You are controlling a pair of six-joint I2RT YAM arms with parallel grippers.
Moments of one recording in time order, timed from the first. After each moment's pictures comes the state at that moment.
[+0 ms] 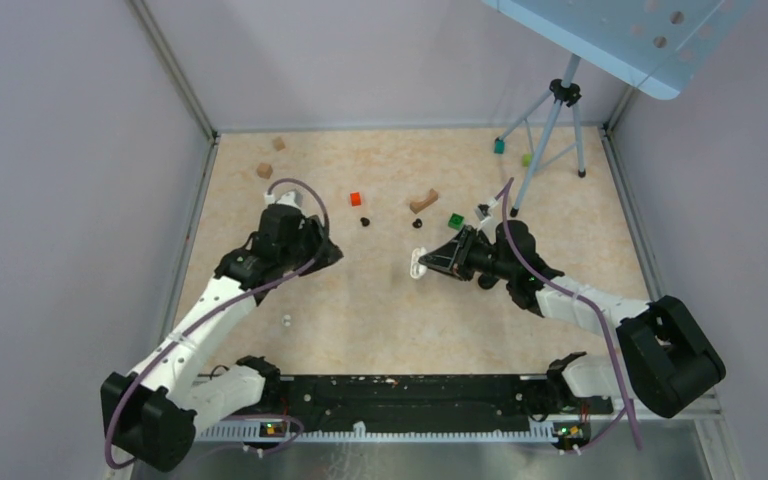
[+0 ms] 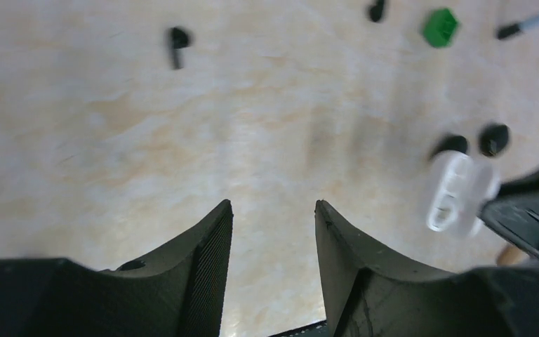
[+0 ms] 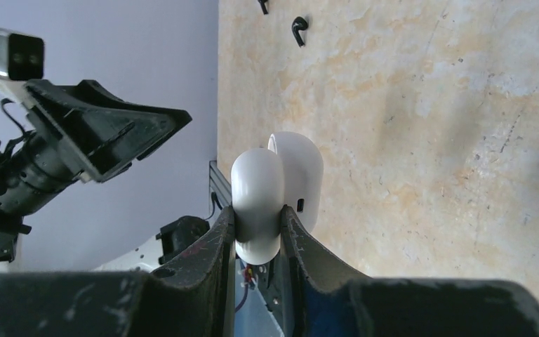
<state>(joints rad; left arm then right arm) -0.45 1.04 0.84 -0.49 0.09 -0.69 0.53 1.27 0.50 0.44 -0.48 1.11</state>
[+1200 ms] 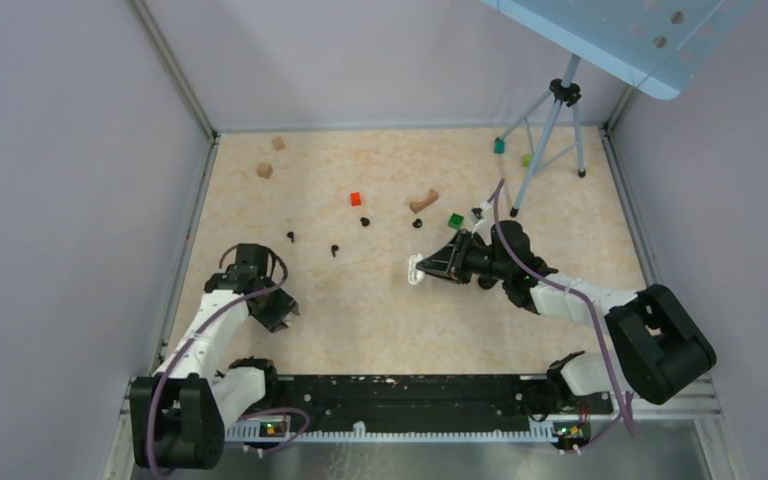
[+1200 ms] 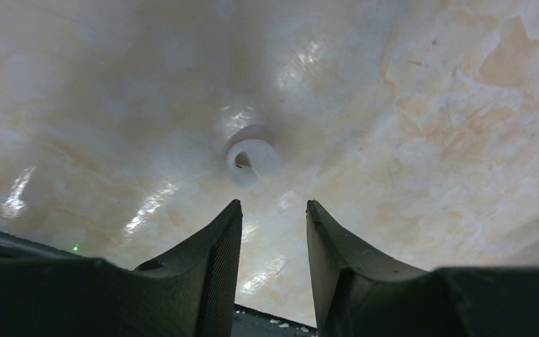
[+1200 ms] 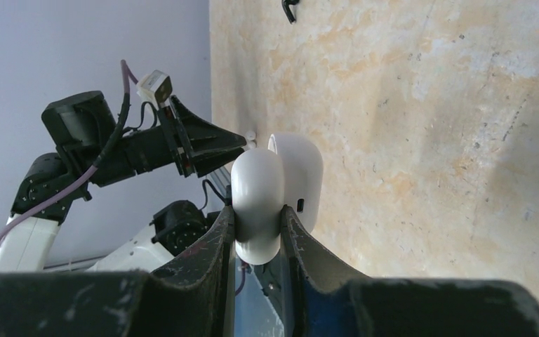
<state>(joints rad) -0.02 1.01 0.57 -0.83 -0.02 -0.91 0.53 1.34 0.50 0.46 -0.54 1.11</state>
